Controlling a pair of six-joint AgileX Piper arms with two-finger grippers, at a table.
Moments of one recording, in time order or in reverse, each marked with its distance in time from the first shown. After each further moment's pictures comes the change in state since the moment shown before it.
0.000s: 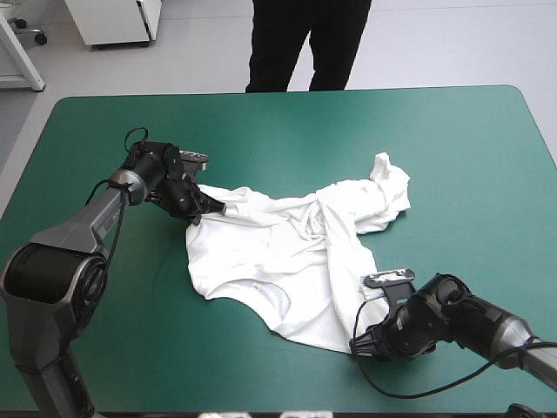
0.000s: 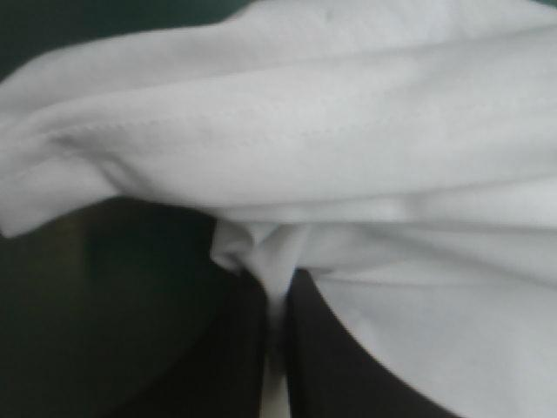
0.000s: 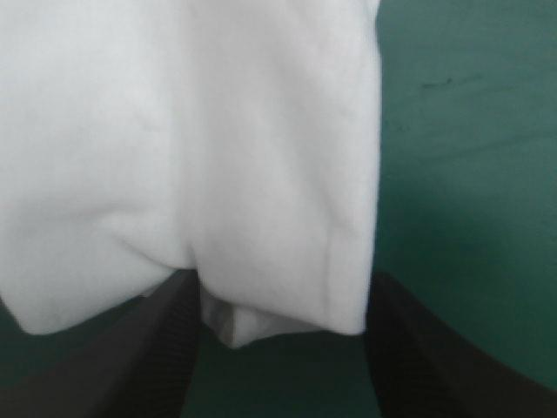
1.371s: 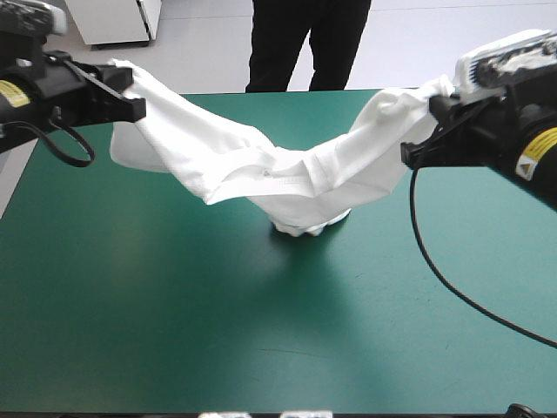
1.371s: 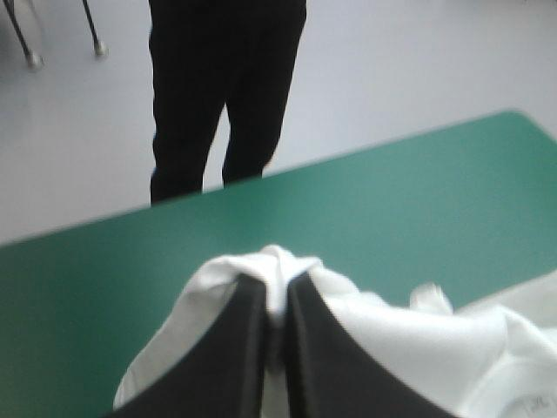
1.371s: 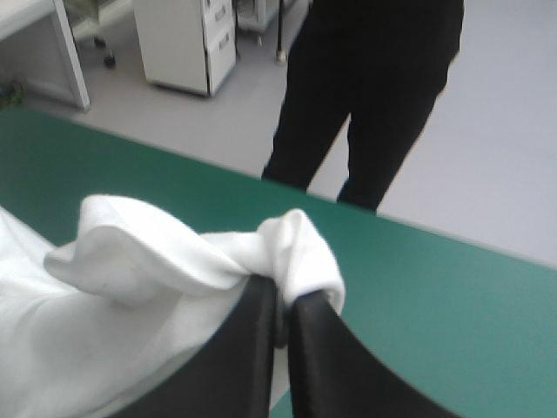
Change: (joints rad) left arm -0.004 -0.648 -0.563 -0.112 0.132 0.046; right arm -0.001 -0.081 -1.210 -0.480 0.246 -0.168
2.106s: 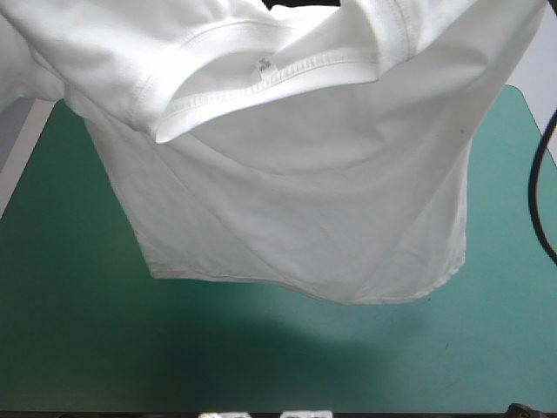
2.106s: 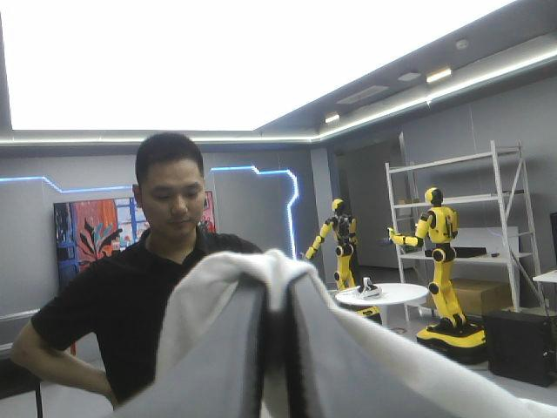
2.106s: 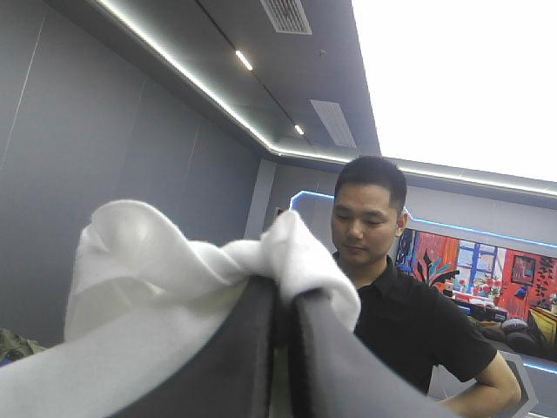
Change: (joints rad) left arm 0.000 -0.033 -0.489 -0.216 -0.288 0.126; right arm 0.000 0.155 -0.642 0.001 -0.377 -0.331
